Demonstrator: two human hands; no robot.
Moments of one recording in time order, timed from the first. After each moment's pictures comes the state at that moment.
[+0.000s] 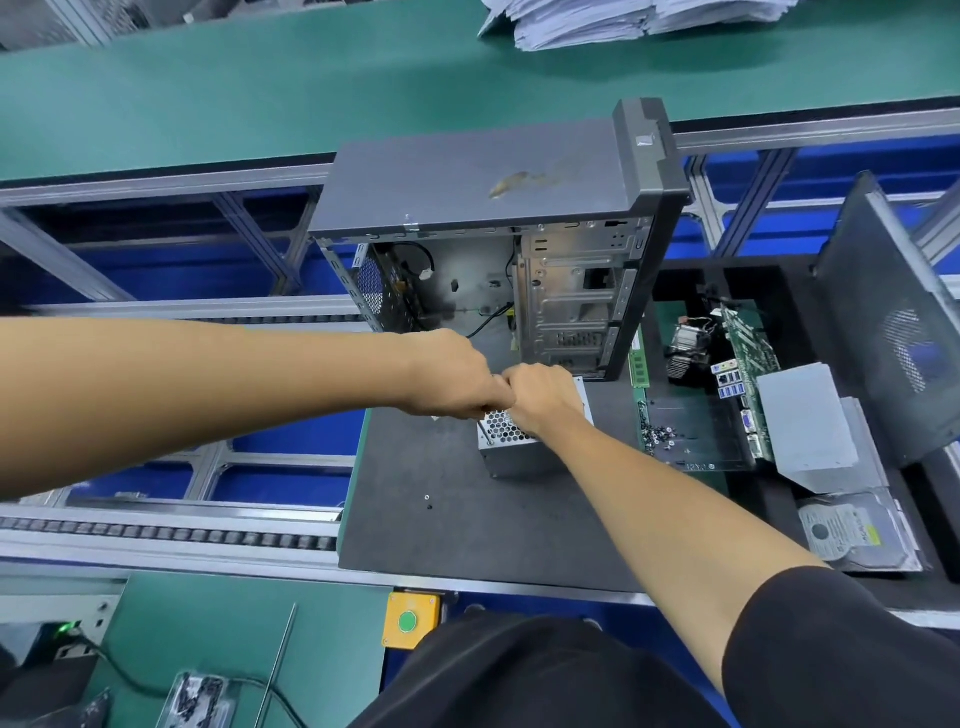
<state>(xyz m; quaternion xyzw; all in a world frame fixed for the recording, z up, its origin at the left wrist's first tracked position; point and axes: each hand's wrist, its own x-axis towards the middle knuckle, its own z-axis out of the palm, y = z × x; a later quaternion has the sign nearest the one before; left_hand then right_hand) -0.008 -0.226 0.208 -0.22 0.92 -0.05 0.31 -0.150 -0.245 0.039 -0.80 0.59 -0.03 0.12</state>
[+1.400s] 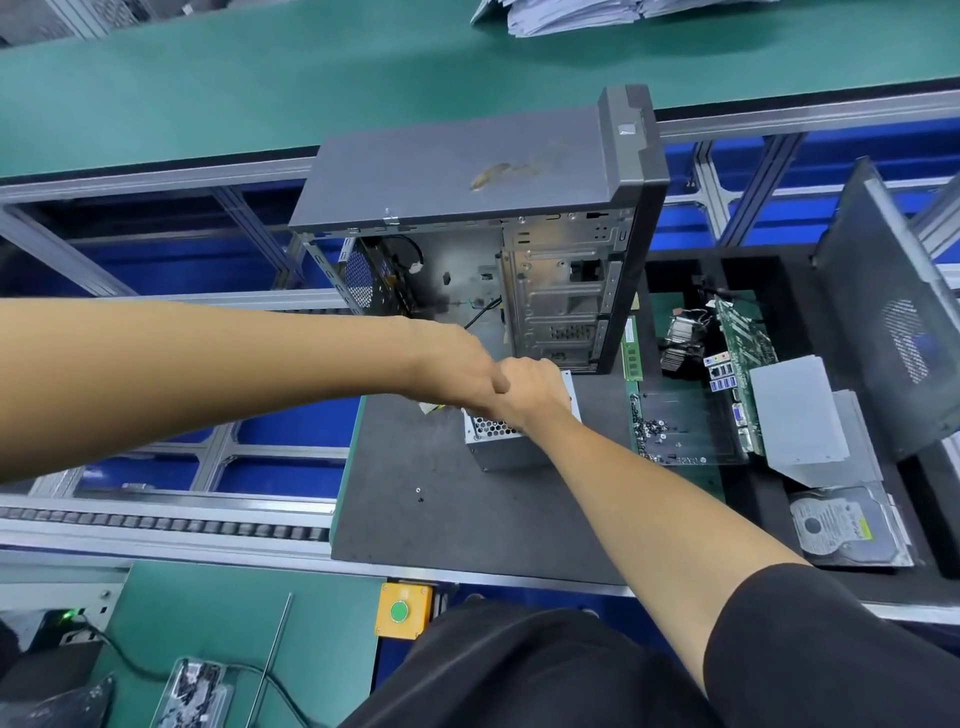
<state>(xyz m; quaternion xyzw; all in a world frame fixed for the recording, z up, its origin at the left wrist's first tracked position) -0.035 -0.235 0.218 -0.09 0.91 -0.09 0.40 -0.148 -0.244 0.044 -0.79 0.60 0.01 0.14</state>
